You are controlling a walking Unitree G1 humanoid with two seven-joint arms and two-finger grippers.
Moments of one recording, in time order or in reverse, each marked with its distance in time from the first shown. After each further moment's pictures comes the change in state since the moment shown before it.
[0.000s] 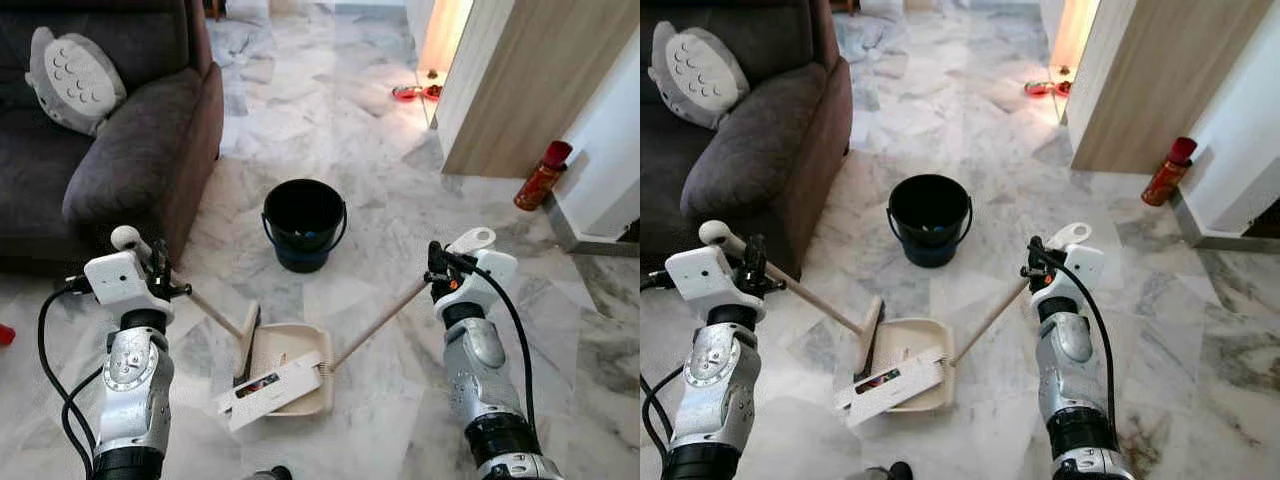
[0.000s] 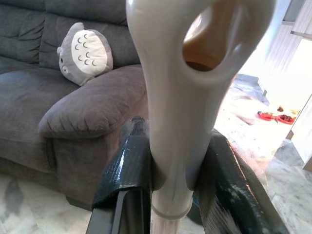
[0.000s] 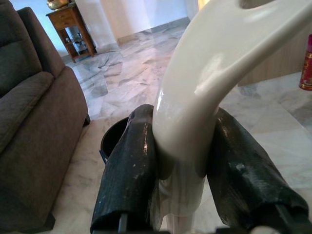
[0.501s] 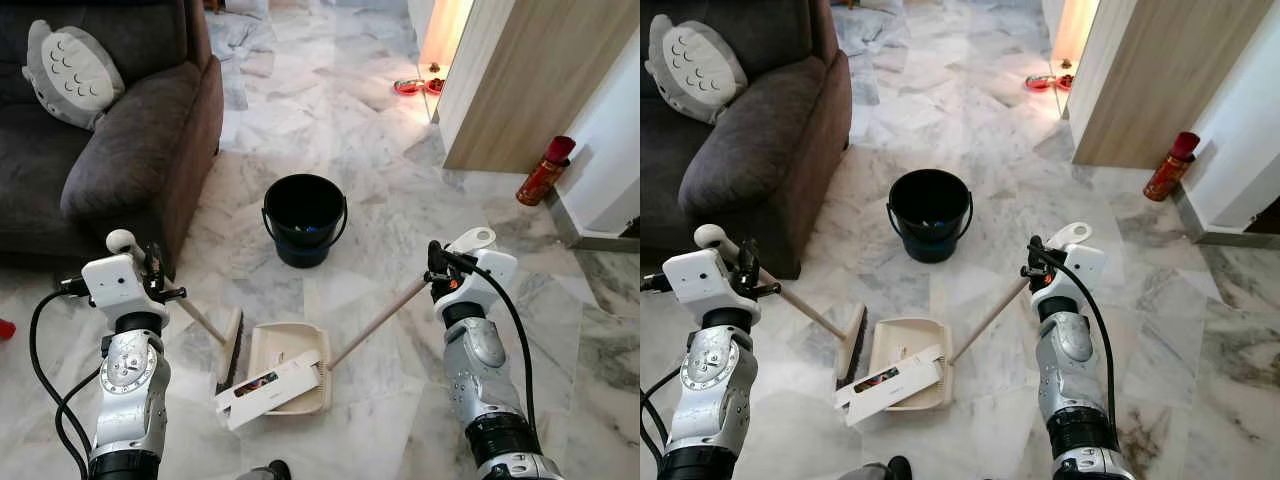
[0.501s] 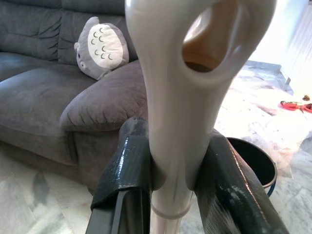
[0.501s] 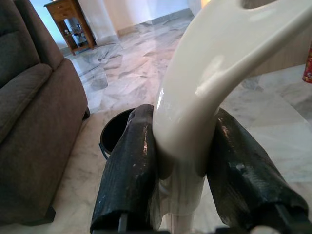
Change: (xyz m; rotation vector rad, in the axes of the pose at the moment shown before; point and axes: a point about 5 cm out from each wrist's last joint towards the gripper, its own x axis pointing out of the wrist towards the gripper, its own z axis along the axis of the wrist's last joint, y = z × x) left arm -0.002 0.007 -0.001 0.054 0.006 0.052; right arm 0.000 0.001 0.000 -0.002 0.001 0.006
